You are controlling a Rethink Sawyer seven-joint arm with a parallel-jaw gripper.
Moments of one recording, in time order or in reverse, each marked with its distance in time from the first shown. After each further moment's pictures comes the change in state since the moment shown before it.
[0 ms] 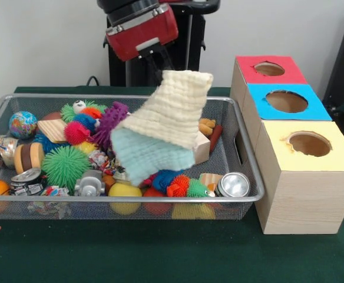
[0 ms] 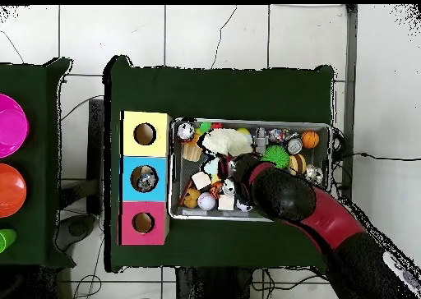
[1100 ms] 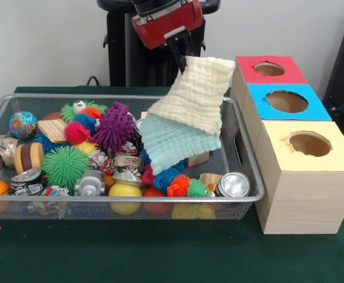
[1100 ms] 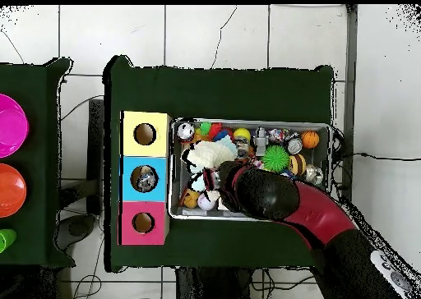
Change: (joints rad) arm 0.115 -0.065 -0.087 -0.023 -0.020 0.186 0.000
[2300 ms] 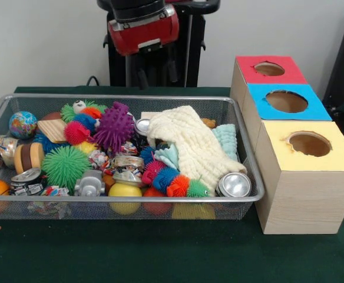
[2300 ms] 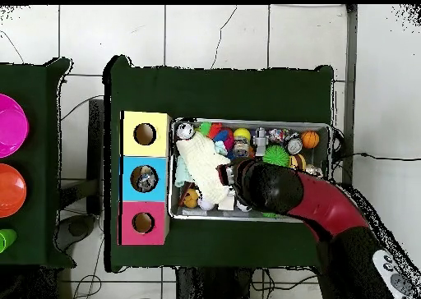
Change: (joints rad) arm 0.128 -0.004 -0.217 -0.149 -0.104 0.054 0.000
